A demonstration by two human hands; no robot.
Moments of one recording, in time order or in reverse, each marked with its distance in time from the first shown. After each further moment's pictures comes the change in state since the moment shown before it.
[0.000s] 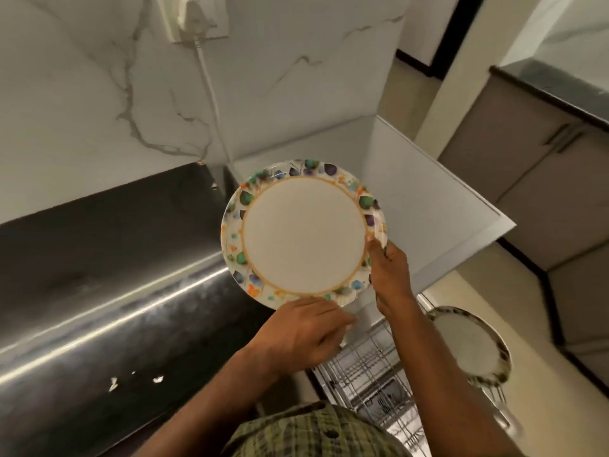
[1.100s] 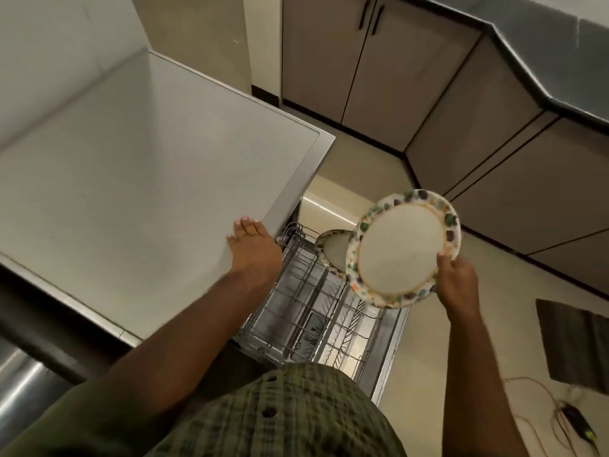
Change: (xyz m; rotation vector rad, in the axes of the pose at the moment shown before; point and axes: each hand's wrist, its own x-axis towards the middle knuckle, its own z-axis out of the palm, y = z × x) left_hand 0.250 0.041 0.215 0.479 -0.854 -0.515; right_hand -0.029 0.123 -0.422 -0.514 0.793 0.335
